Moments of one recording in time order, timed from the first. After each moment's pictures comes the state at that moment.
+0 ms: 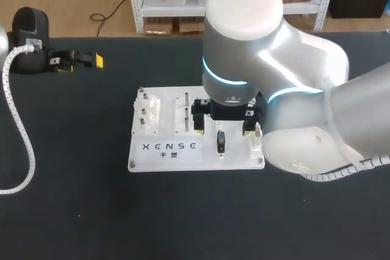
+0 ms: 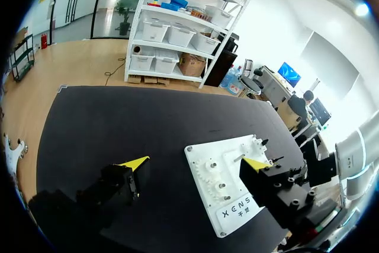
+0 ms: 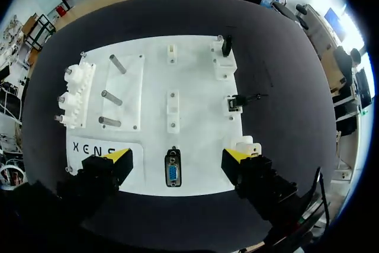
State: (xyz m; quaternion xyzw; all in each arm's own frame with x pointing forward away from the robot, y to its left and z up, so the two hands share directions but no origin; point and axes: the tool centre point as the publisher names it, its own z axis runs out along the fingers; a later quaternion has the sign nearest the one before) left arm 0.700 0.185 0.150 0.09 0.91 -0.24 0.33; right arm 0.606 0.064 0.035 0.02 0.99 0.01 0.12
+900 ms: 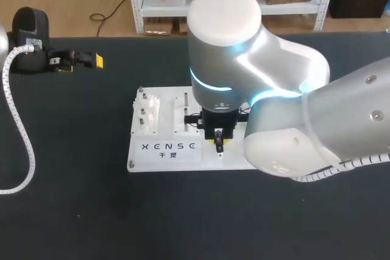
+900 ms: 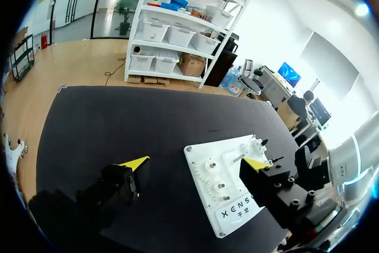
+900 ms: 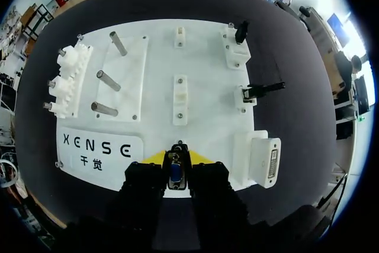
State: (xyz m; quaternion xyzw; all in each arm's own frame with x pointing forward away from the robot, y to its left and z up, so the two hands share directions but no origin) left arm 0.700 0.185 0.150 0.09 0.91 -0.24 0.33; right arm 0.599 0.073 0.013 0.00 1.00 -0.01 0.09
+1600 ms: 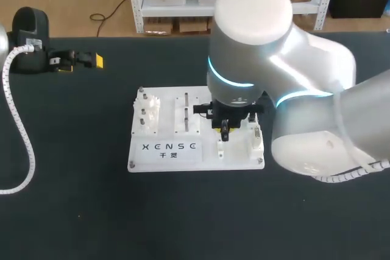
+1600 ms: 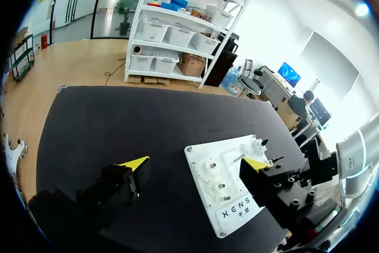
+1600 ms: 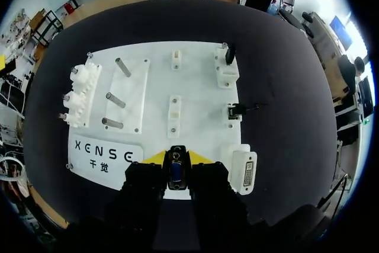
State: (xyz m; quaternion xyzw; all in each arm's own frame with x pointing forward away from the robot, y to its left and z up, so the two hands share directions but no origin) left arm 0.700 0.185 0.150 0.09 0.91 -0.24 0.33; right arm 0.612 0.060 0.042 -0.01 0.99 0.02 0.14
